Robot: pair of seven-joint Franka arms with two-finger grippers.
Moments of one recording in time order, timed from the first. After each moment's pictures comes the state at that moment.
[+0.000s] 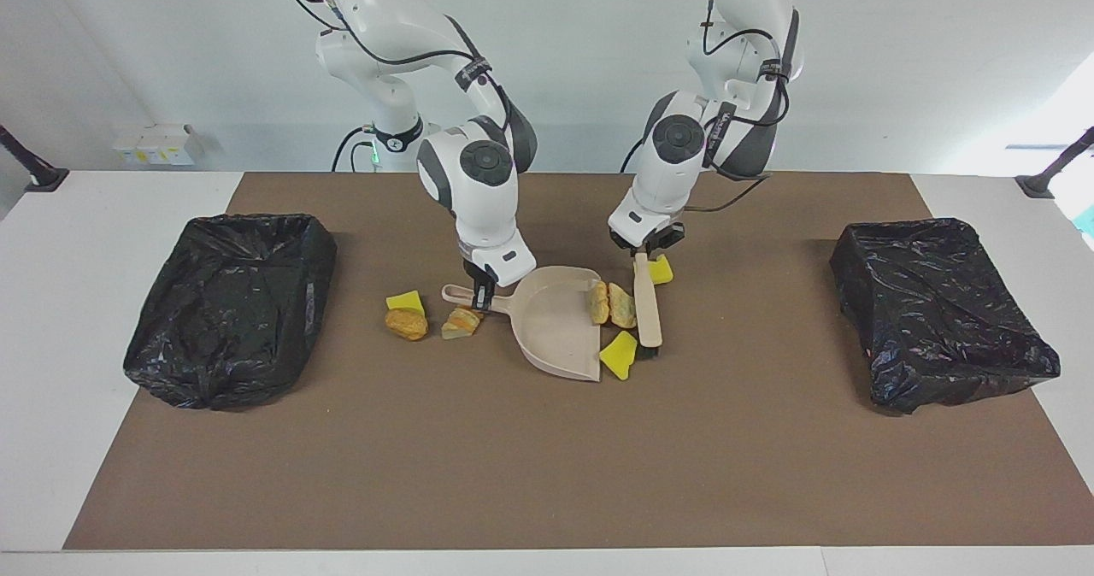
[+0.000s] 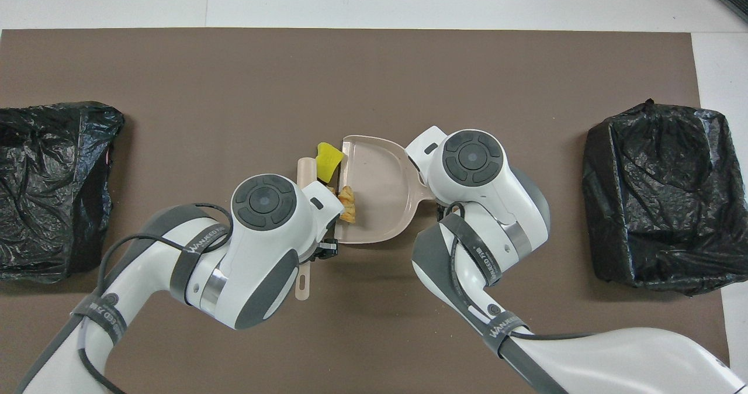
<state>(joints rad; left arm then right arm) -0.52 0.10 -0.12 -2.08 -0.09 2.02 -0.51 0.18 0.31 0.30 -1.88 -0.21 2.14 -0.87</state>
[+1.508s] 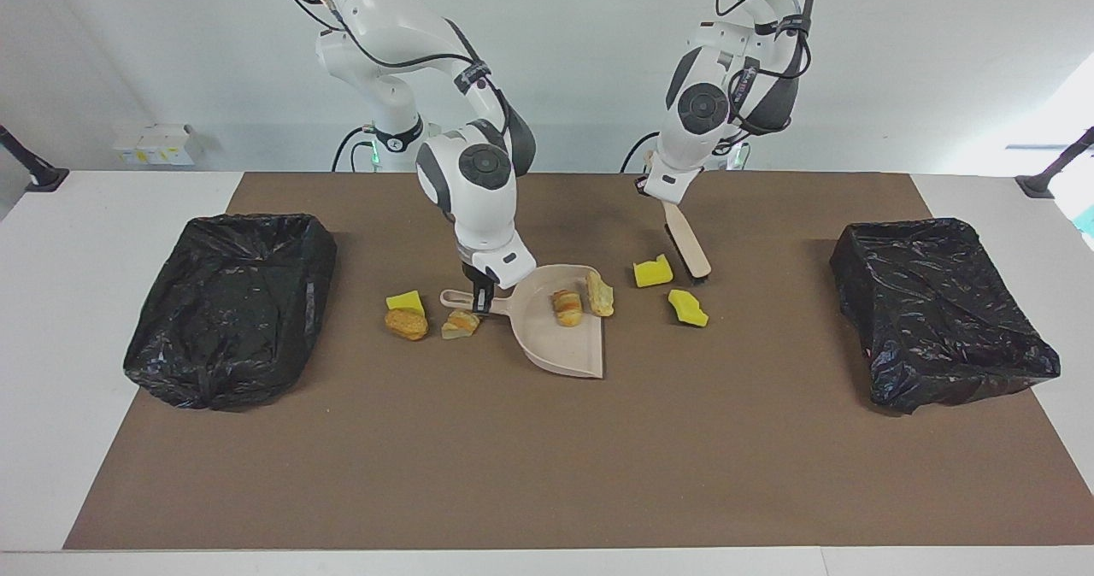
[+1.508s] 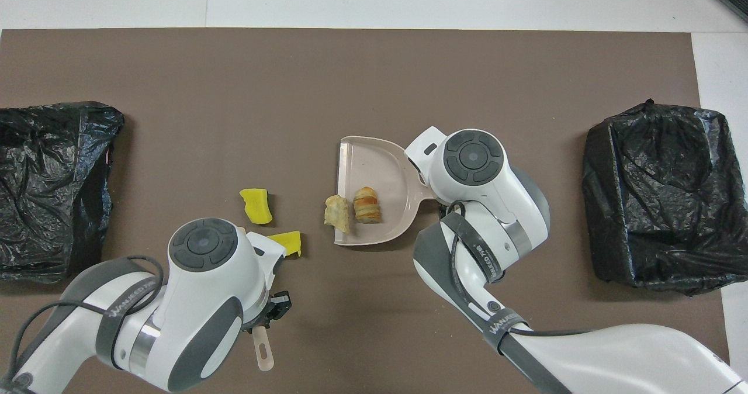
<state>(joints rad) -0.47 -0.19 -0.10 -2.37 -0.16 1.83 -0.79 0.17 0.33 0.29 -1.88 -0.22 2.16 -0.97</state>
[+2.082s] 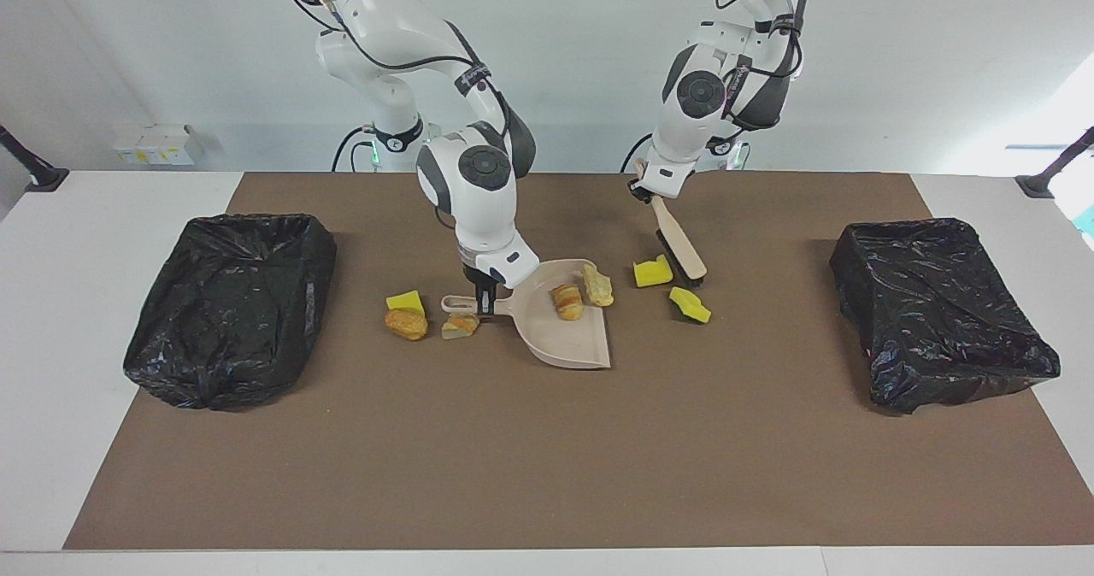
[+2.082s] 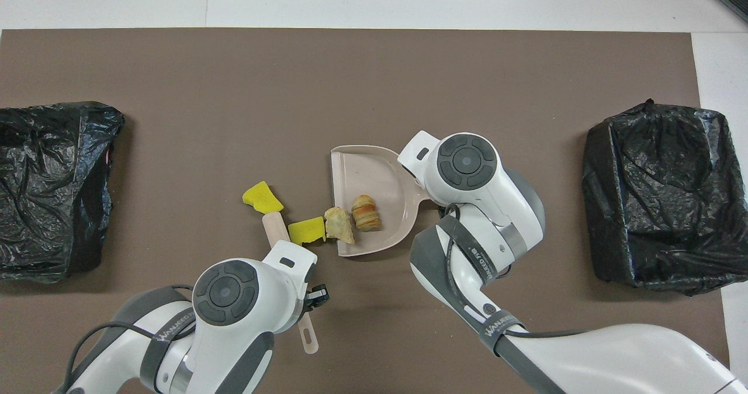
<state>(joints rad) -0.58 -0.17 -0.11 -2.42 -0.23 2.16 -0.82 0.18 0.33 0.29 -1.88 -0.24 2.17 -1.04</state>
